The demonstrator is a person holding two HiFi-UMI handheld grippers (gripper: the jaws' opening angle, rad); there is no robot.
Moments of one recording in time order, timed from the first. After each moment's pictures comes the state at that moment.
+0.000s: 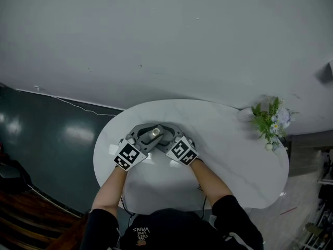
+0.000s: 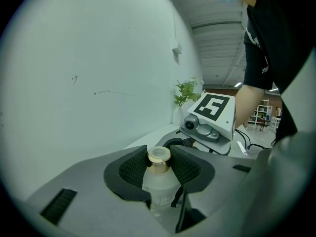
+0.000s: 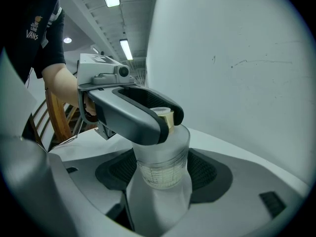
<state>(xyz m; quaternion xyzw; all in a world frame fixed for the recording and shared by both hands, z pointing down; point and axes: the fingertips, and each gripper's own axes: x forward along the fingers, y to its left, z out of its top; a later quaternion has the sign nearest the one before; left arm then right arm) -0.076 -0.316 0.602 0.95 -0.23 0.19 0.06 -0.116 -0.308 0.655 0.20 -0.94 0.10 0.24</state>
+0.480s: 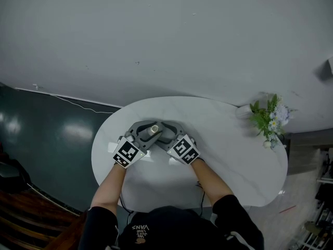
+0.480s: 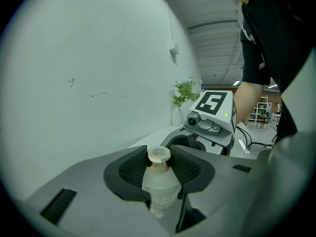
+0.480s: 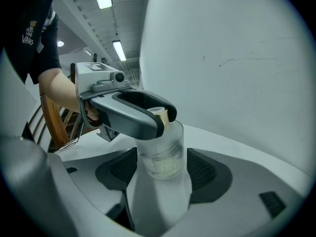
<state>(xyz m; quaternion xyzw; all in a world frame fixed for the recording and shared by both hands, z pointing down) -0.070 -0.316 0.604 0.96 -0.23 0.18 0.04 -0.097 -0.306 0.655 0.22 -0.94 0.13 0.24</state>
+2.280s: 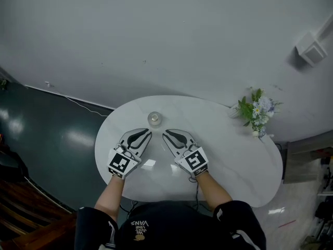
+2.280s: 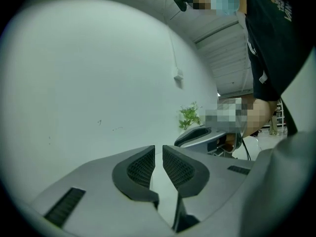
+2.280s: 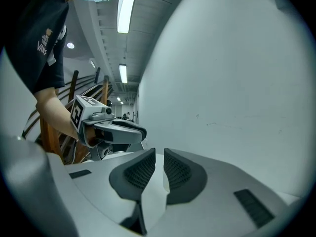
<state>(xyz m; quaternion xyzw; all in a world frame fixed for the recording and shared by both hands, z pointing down) -0.098 -0.219 0.502 0.93 -0.36 0.08 0.01 -0.050 -0.221 0.517 0.30 -0.95 0.04 0.11</state>
